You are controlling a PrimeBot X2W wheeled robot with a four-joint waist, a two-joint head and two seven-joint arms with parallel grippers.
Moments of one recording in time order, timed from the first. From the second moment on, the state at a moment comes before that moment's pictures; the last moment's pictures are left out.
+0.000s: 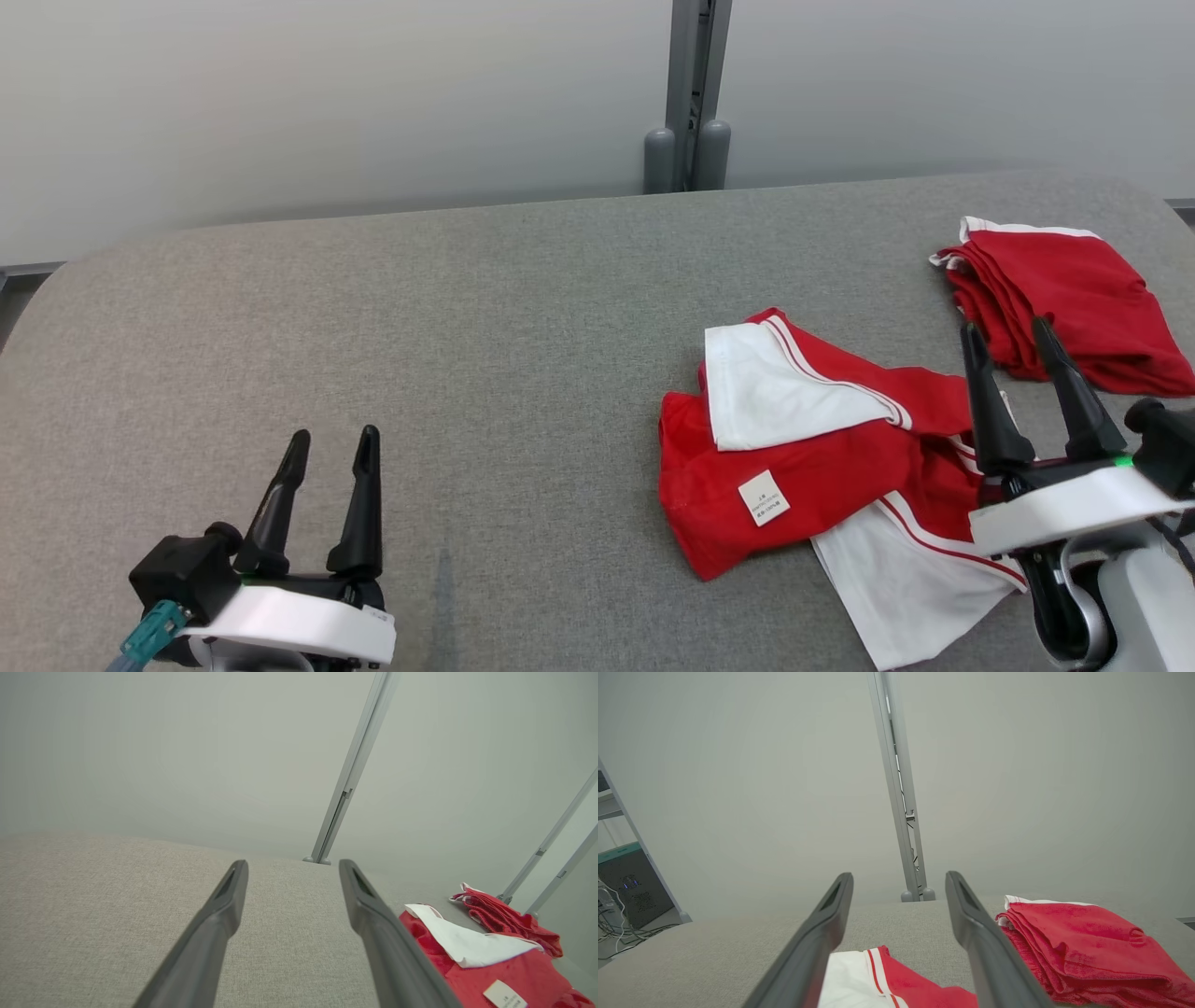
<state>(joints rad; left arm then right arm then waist) -0.02 0.11 -0.14 0.14 -0.48 -0.04 -0.24 -0.26 -0.20 0.14 0.28 0.44 0.13 -0.26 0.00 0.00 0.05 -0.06</state>
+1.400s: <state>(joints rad) -0.20 0.13 -0.50 0.26 -0.64 -0.13 0.21 -0.20 -0.07 -0.02 0.15 0.31 0.13 -0.26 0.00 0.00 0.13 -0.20</state>
